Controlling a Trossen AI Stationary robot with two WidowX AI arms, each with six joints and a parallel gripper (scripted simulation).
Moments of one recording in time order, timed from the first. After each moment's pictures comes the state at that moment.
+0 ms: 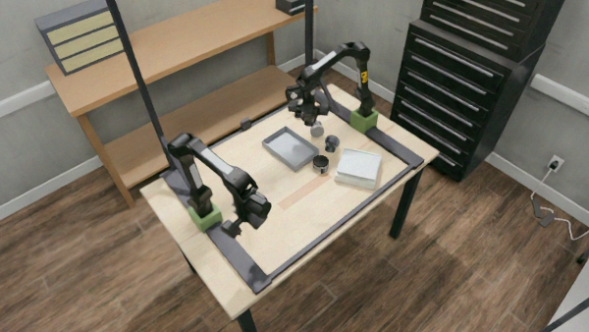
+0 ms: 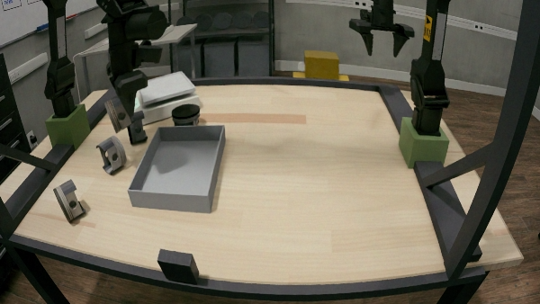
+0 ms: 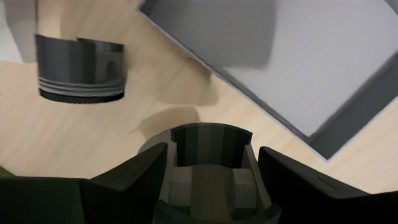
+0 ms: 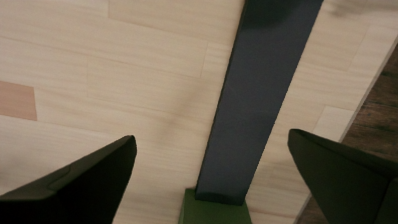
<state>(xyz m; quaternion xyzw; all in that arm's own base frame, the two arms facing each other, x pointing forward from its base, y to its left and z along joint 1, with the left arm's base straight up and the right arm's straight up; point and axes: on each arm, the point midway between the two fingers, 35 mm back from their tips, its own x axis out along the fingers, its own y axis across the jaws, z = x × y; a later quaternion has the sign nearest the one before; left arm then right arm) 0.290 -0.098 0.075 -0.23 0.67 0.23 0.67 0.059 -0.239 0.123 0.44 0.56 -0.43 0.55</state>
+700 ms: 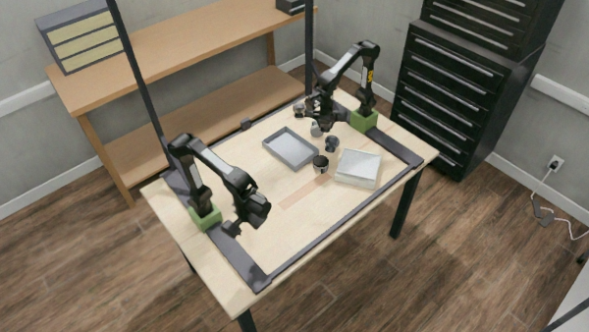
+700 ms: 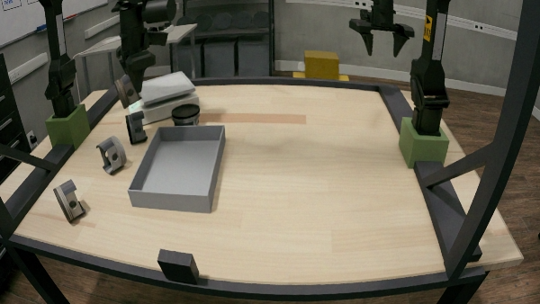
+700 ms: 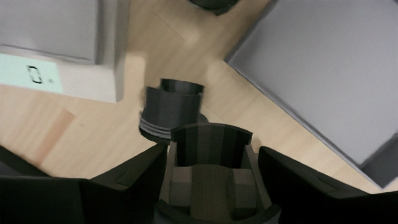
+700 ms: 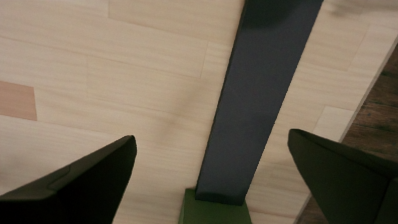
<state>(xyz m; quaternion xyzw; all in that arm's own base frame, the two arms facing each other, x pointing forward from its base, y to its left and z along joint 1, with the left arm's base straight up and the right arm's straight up) 0.271 -0.007 0.086 -0.23 0.67 0.23 0.67 0.059 -0.239 0.123 0.44 0.56 -0.43 0.55</state>
